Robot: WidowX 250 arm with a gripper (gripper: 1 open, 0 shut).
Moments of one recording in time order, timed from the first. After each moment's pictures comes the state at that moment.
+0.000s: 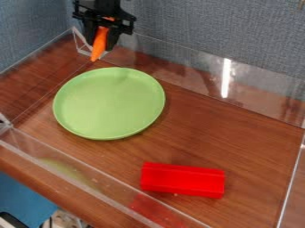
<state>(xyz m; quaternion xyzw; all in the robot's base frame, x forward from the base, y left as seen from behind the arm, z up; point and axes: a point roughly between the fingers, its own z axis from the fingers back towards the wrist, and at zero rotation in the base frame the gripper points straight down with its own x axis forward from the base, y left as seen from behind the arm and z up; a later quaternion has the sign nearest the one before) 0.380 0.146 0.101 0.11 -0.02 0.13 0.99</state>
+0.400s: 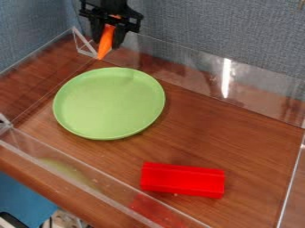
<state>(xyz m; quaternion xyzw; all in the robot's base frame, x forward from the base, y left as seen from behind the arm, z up) 0.384 0.137 0.105 0.11 -0.02 0.13 0.99</state>
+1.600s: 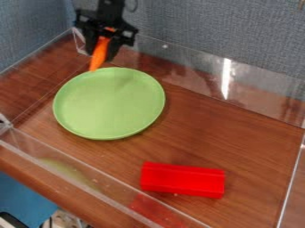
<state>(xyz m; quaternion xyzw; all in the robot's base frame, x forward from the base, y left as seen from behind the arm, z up) 0.352 0.150 0.091 0.12 0.01 0.15 0.98</state>
